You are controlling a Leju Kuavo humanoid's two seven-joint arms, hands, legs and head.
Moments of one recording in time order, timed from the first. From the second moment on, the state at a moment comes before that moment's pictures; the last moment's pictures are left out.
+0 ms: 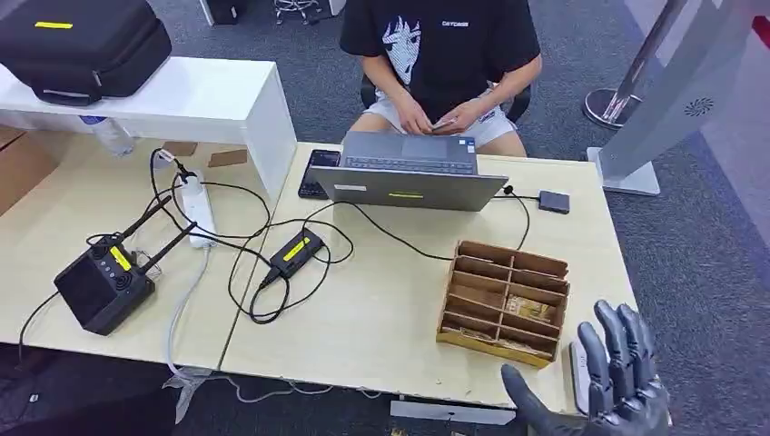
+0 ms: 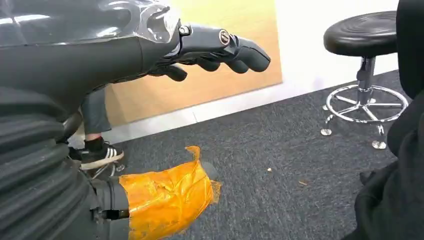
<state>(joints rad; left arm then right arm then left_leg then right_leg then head) -0.07 -0.33 1.57 -1.07 -1.06 0.70 0.40 0.38 0.05 0.10 -2.10 1.26 -0.70 -0.42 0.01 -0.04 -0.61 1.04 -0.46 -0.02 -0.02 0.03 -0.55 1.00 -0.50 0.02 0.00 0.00</state>
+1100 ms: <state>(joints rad) -0.07 -0.33 1.57 -1.06 -1.04 0.70 0.30 0.18 -0.05 0.12 -1.47 1.52 -0.57 0.11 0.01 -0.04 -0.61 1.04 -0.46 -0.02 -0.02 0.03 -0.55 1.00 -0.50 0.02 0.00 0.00</state>
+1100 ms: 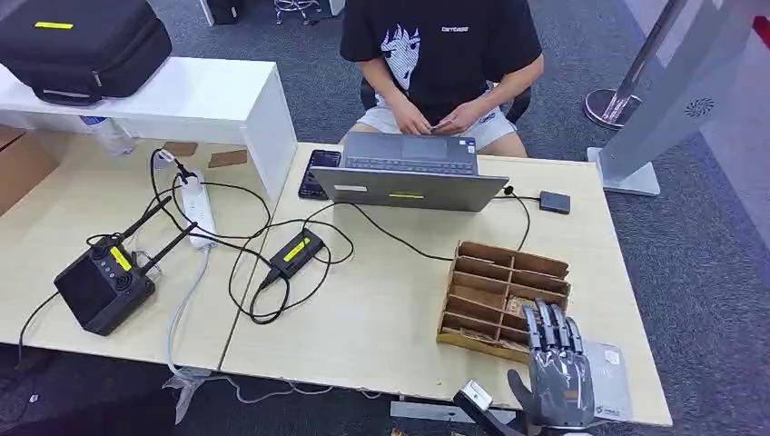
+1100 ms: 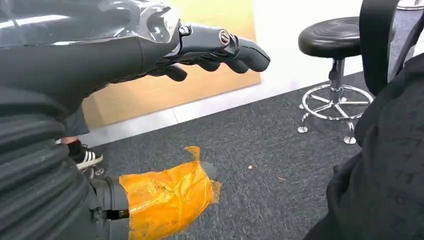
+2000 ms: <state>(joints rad) -0.07 -0.33 1.57 -1.05 -1.04 0.70 0.30 0.14 -0.12 0.19 -1.43 1.52 -0.61 0.24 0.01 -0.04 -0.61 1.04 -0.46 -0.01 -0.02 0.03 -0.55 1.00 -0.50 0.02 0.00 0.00</state>
